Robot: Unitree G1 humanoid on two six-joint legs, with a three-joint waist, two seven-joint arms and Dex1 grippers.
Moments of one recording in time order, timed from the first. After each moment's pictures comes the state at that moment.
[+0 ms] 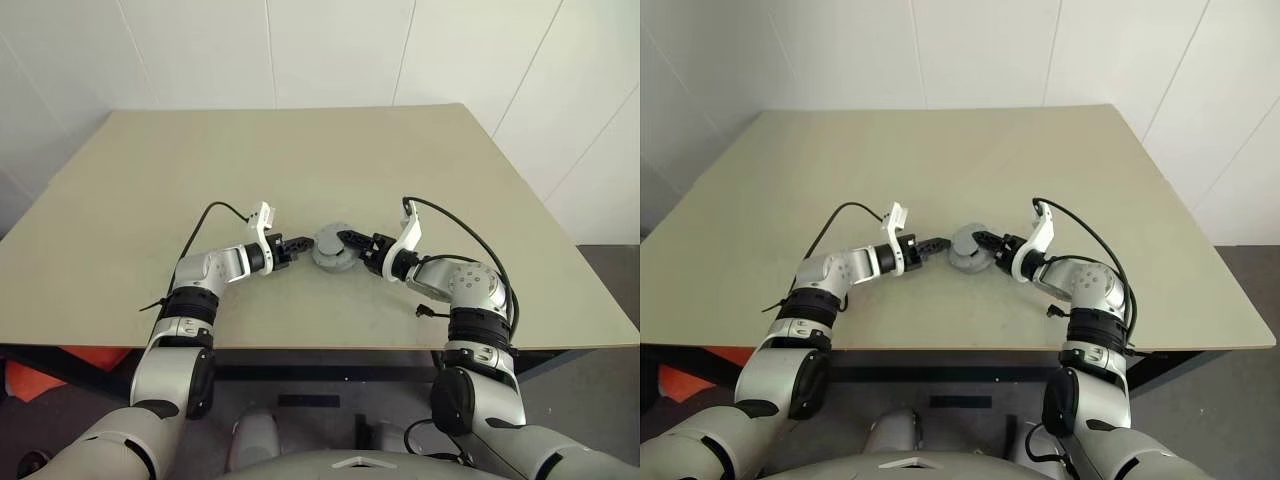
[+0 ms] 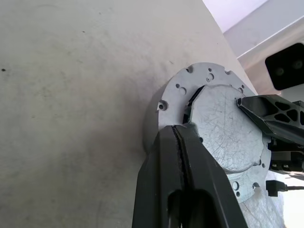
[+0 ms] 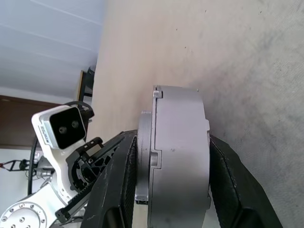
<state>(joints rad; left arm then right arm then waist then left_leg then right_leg) -0.71 0.16 0.18 0.66 -0.45 0.78 -0.74 -0.61 -0.02 -0.51 0.31 0.67 1.20 0.28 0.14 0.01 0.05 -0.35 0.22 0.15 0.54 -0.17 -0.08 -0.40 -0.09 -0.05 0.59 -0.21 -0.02</state>
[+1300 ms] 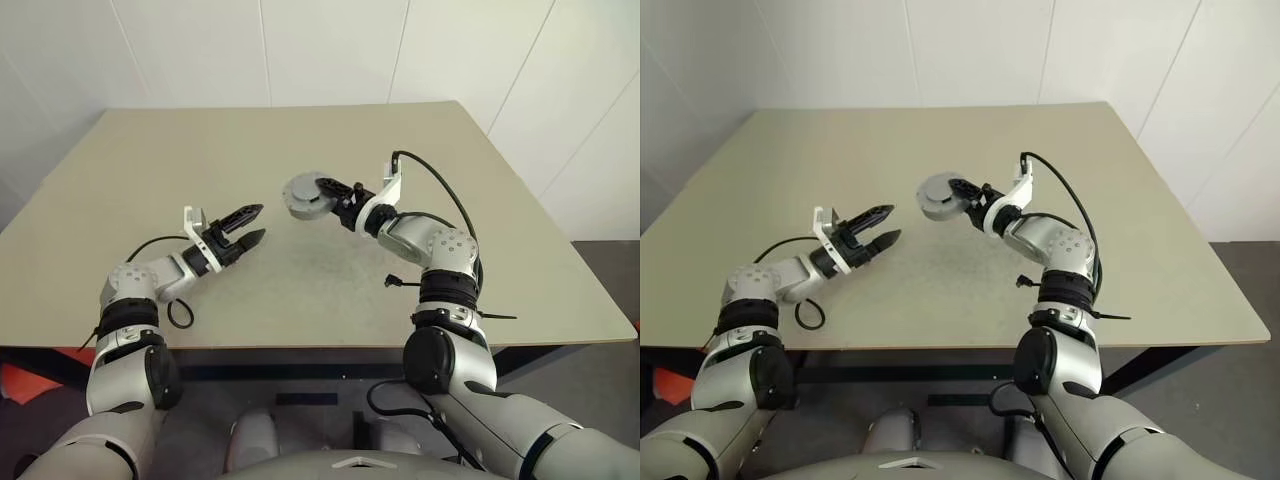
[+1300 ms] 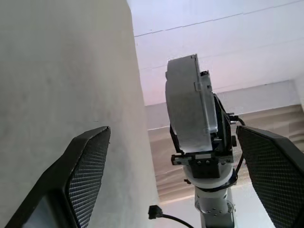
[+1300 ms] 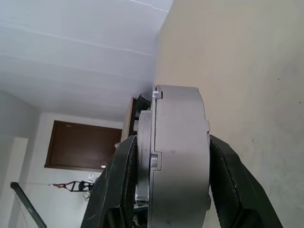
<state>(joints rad) -0.67 0.31 0.57 0.72 -0.88 1.21 -0.71 -0.84 0.09 -0.63 0.45 0.91 1.11 0.03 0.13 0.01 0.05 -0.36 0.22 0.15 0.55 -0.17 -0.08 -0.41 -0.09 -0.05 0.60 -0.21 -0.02</state>
